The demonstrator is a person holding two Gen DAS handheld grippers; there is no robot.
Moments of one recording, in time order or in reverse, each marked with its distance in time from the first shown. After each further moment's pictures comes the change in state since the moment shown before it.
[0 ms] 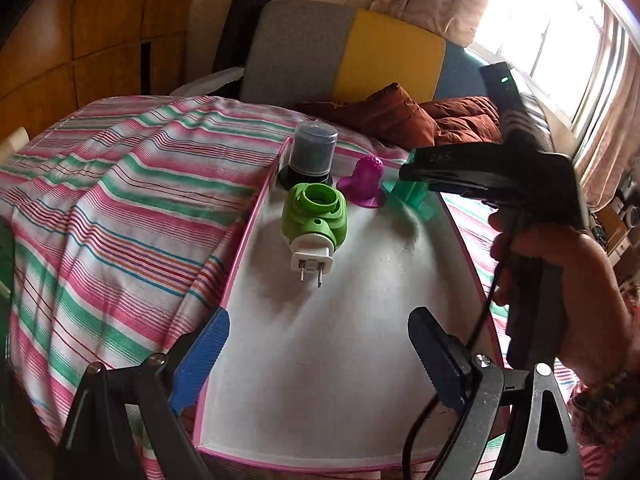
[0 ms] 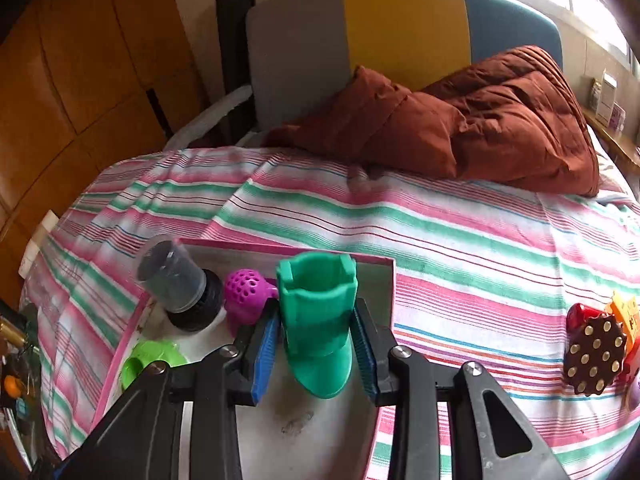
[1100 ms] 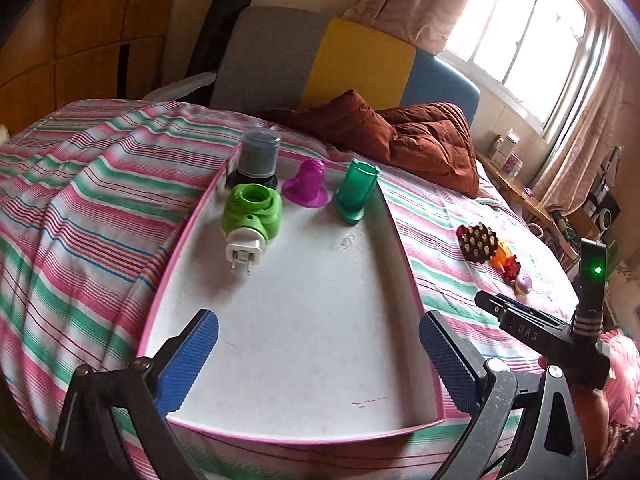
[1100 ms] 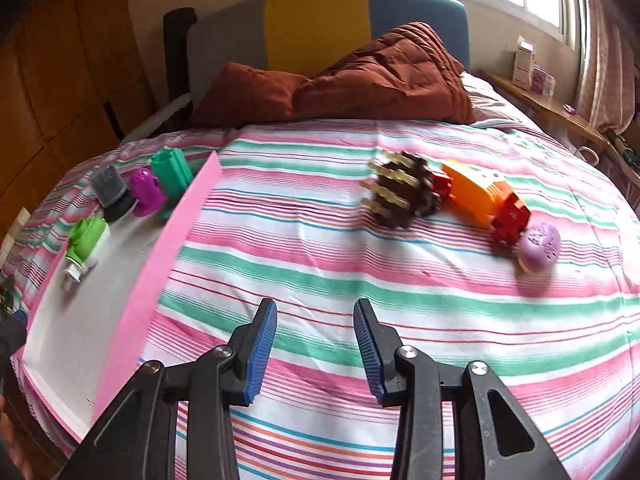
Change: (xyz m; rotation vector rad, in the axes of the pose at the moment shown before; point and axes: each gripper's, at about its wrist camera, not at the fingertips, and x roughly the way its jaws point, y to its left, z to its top) left arm -0.019 -0.037 -0.009 0.007 -0.014 -0.116; right arm -0.102 -0.122 -0.131 0.090 -0.044 -0.148
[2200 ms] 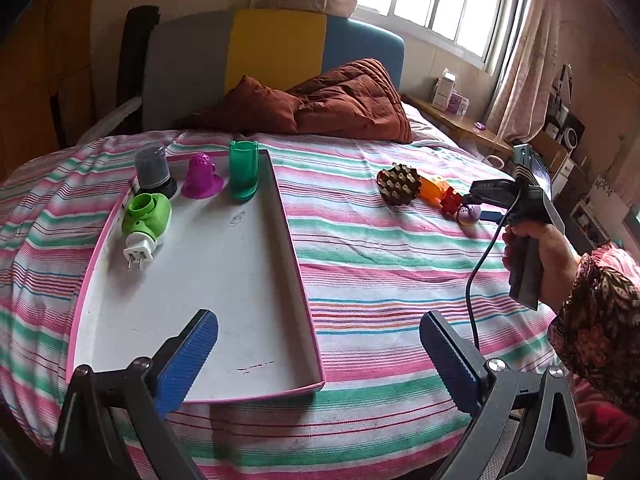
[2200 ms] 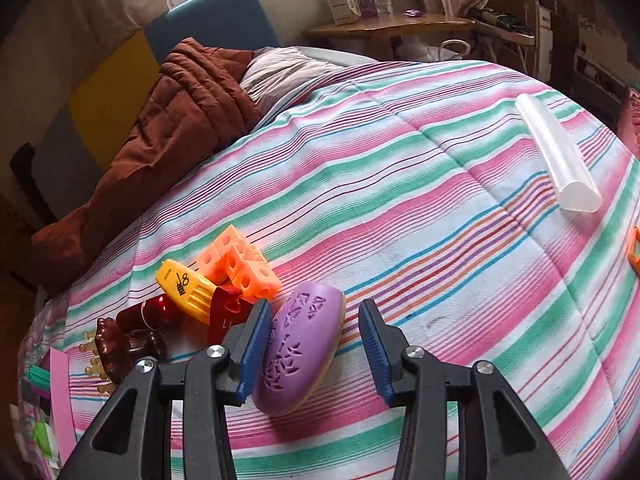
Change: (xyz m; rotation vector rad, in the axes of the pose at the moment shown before) left arm -0.009 -0.091 -0.026 0.257 0.069 -0.064; right arm 0.038 -0.209 0.051 0.535 -0.009 -0.155
